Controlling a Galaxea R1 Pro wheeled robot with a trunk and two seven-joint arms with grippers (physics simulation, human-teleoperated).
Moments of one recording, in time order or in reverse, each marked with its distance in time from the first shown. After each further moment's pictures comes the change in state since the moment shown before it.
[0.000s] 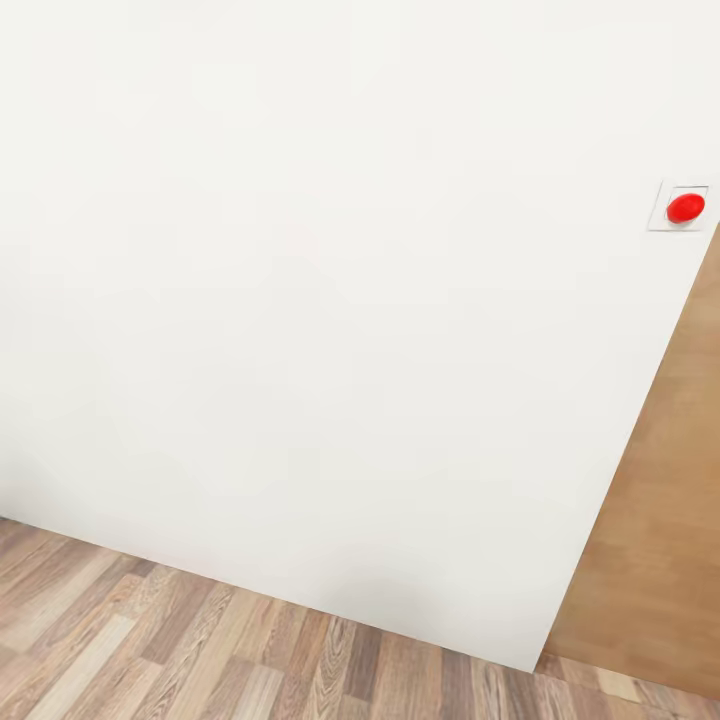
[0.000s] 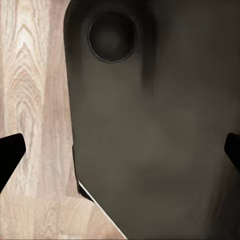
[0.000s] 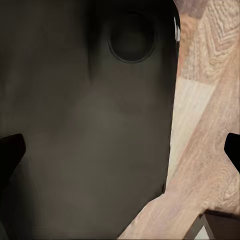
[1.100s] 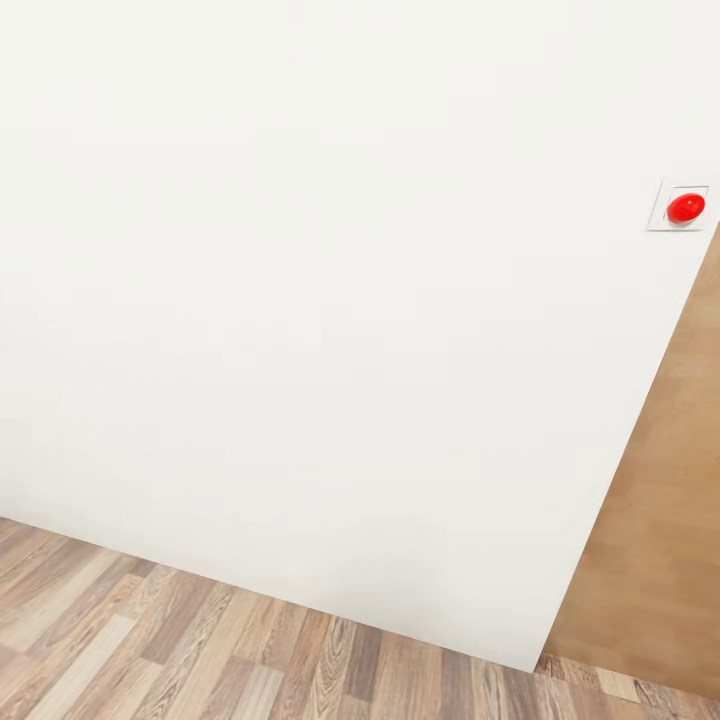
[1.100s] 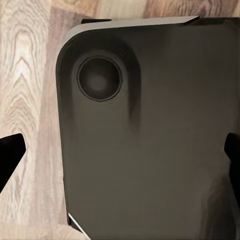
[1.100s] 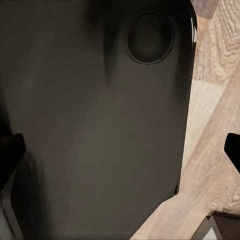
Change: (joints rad) left arm -0.002 -0.015 -0.001 -0.014 0.001 -0.088 -0.001; right arm -0.001 0.018 0.000 0.000 -0.007 0.000 0.001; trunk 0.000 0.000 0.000
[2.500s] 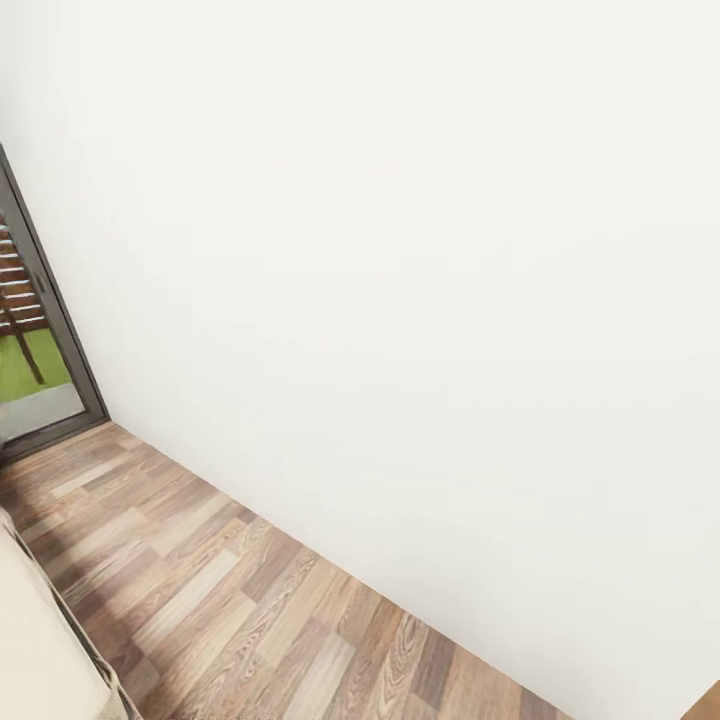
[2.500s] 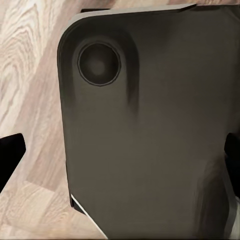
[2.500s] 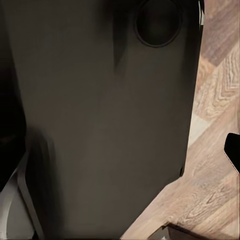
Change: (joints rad) left arm 0.000 -0.001 -0.005 0.000 -0.004 -0.001 0.000; right arm 0.000 0.012 -0.002 0.000 -0.004 0.001 -0.003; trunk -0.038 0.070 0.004
